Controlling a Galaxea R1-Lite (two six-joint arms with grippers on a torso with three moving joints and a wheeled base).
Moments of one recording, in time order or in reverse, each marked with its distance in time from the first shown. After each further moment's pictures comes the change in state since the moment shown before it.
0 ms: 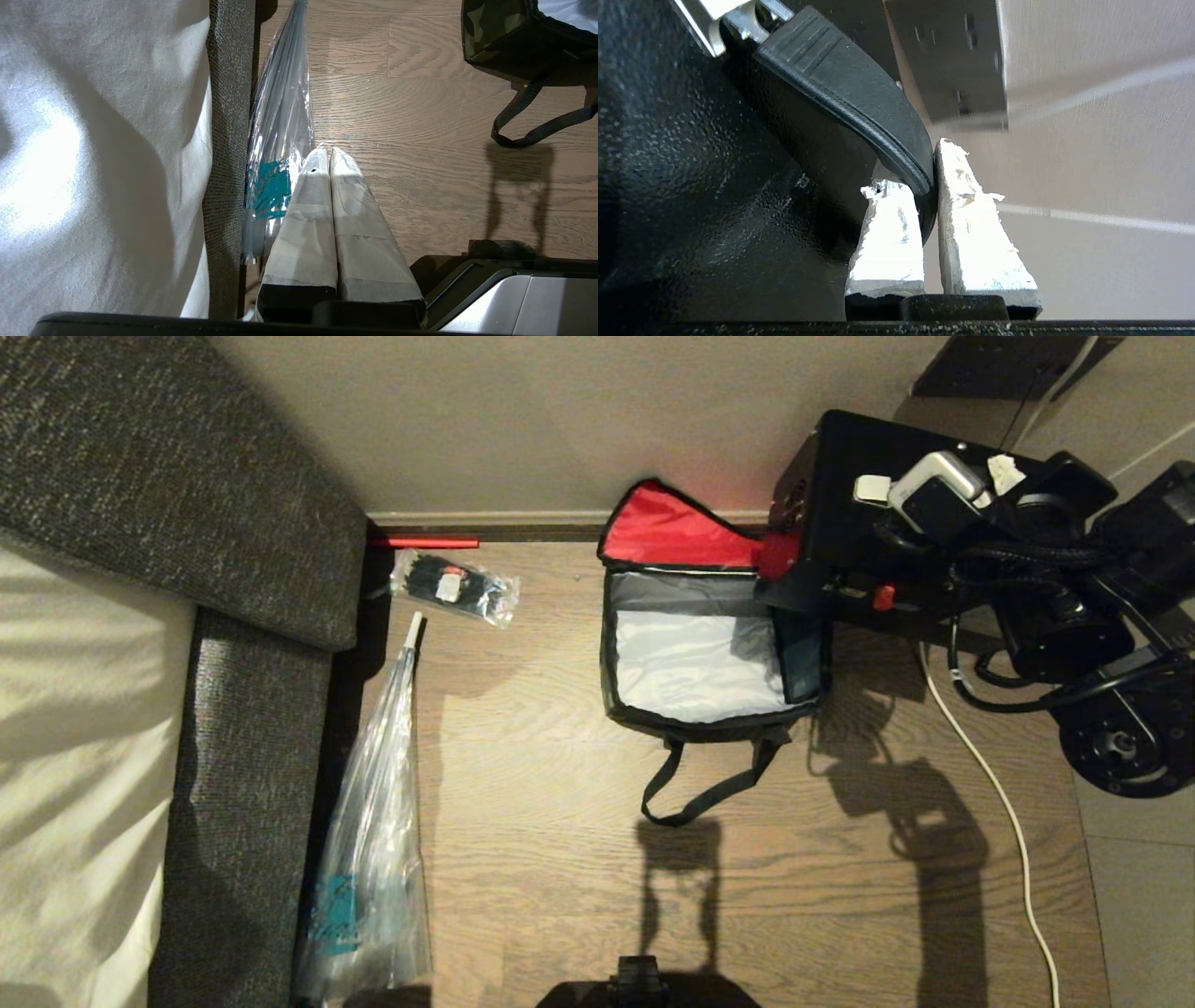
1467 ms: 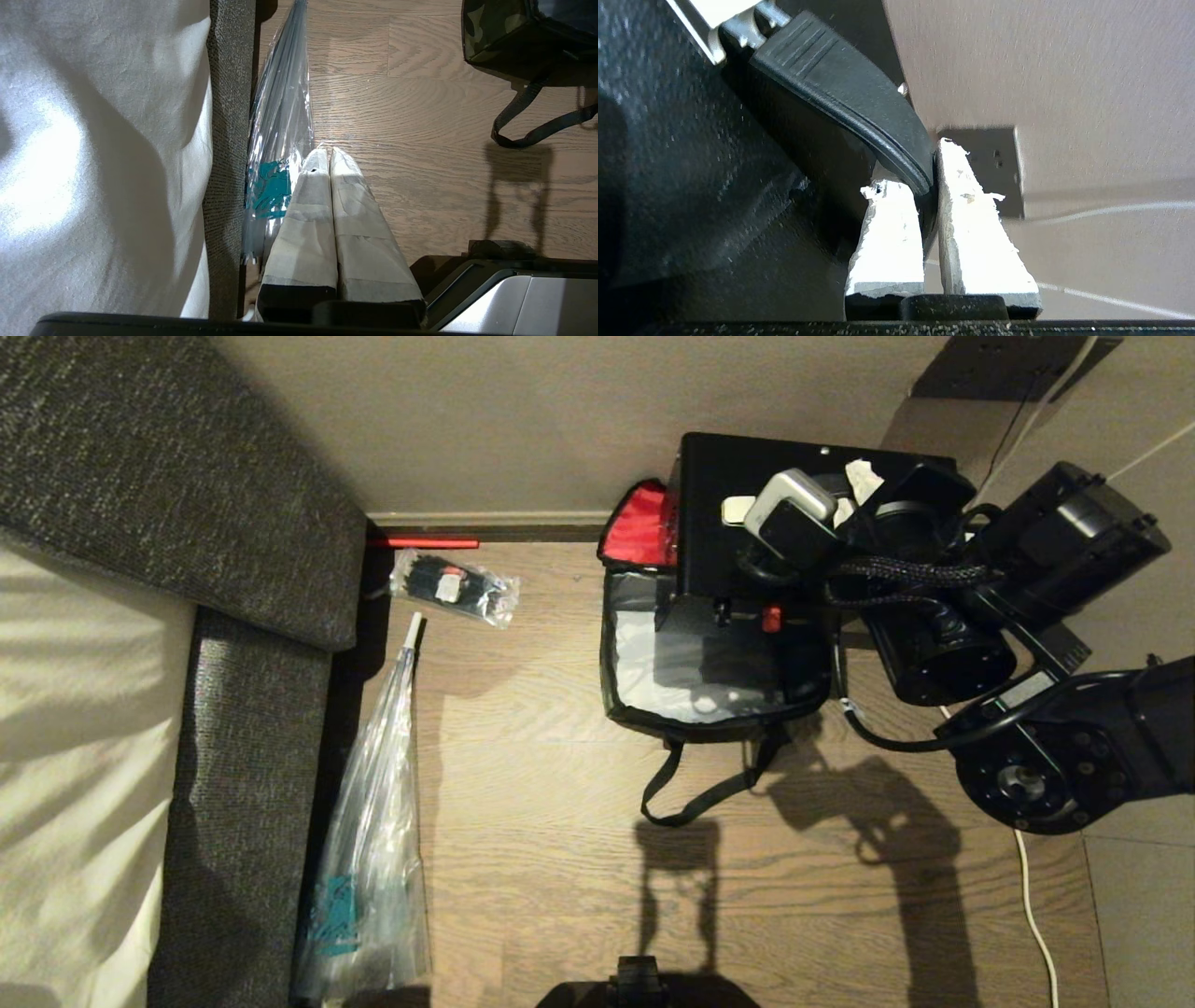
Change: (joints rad) left arm 0.000 0.000 0.000 0.000 0.000 0.000; right arm 0.316 0.075 -0.089 0.001 -0.073 -0.139
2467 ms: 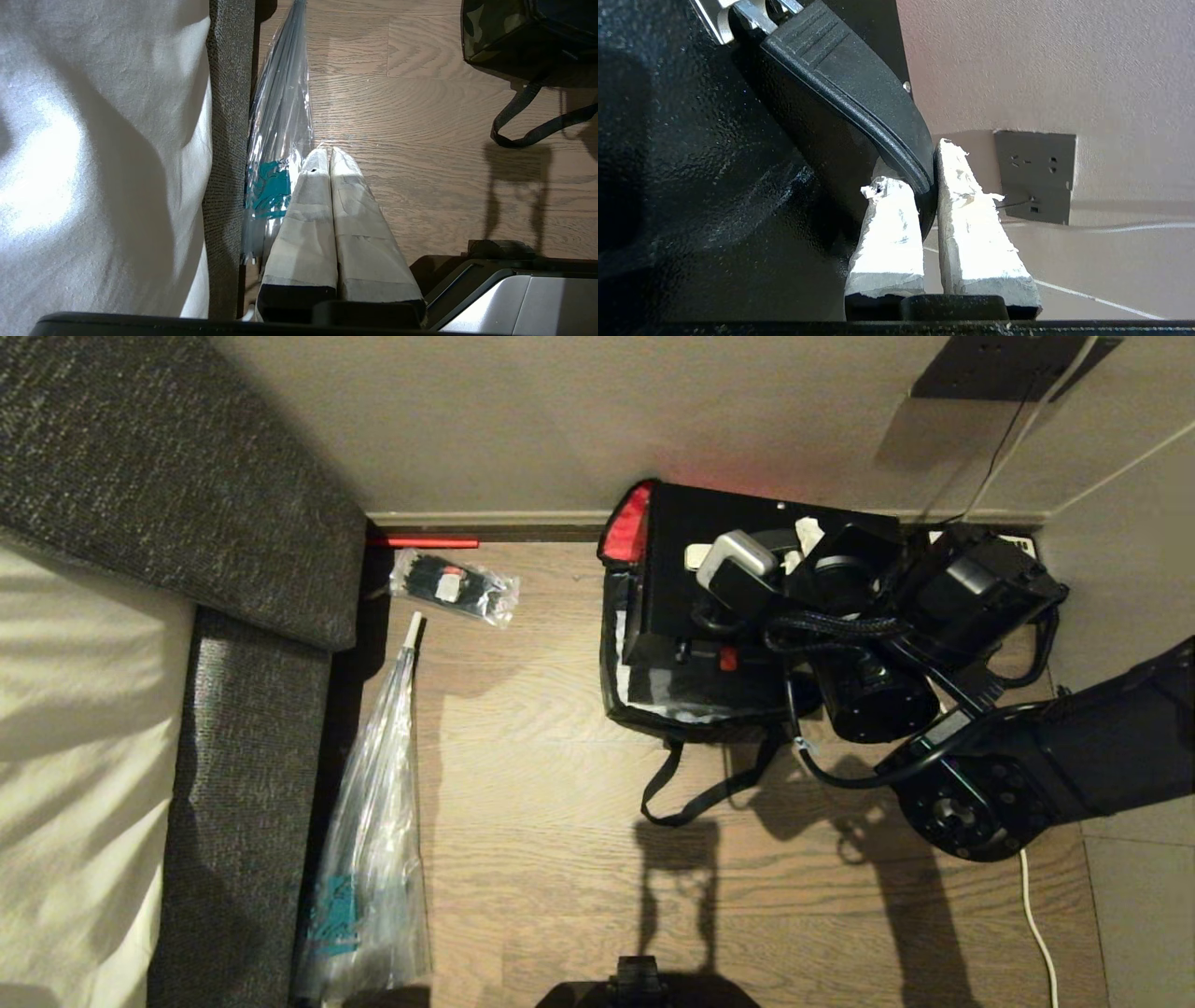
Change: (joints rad) left arm 0.000 0.000 0.000 0.000 0.000 0.000; right arm 0.040 0.093 0.012 -0.015 -0.060 0.007
